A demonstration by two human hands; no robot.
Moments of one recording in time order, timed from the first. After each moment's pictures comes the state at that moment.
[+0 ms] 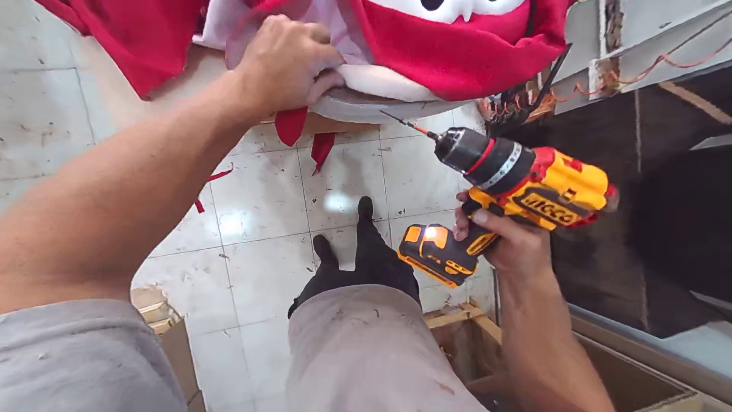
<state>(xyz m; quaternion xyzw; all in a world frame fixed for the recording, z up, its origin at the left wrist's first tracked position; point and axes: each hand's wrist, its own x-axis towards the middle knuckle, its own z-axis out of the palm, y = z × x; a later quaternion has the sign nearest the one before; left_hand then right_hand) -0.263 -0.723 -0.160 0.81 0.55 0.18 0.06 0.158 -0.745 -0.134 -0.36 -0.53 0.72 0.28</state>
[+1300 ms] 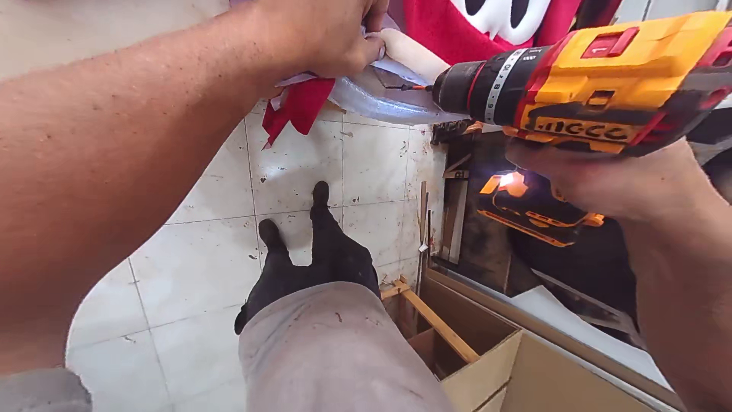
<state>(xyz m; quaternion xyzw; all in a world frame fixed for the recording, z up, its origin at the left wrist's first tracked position) -0.268 -0.699 -0.202 0.69 0.62 0.29 0.23 0.023 -0.655 -0.029 -0.41 -0.88 0.24 -0.06</state>
